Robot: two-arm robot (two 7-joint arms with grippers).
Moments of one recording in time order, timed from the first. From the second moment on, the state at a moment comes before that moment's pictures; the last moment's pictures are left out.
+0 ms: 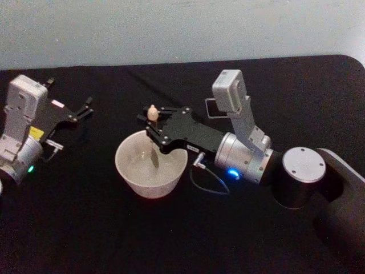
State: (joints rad) left arm -0.20 0.60 0.45 -1.41 -0.25 -0.12 0.03; right arm 0.31 0.29 -0.58 -1.41 0.35 -0.07 0.52
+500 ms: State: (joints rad) left arm -0.20 0.60 0.45 -1.41 -0.25 -0.12 0.03; right arm 0.25 0.33 -0.54 -1.47 0.37 -0.06 0.52
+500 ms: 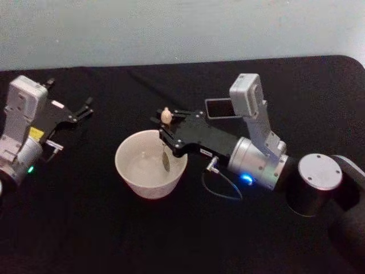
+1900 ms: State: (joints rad) left arm -0.20 0.60 0.45 -1.41 -0.25 -0.12 0.03; right arm 0.30 0.26 -0.59 -1.41 0.34 -0.08 0.53
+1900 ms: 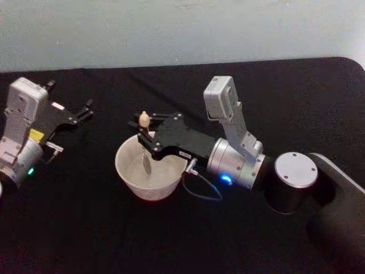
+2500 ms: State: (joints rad) left arm -0.20 0.60 0.45 -1.41 -0.25 -0.12 0.03; right arm 0.29 0.28 -0.55 -1.40 0.33 -0.08 0.51
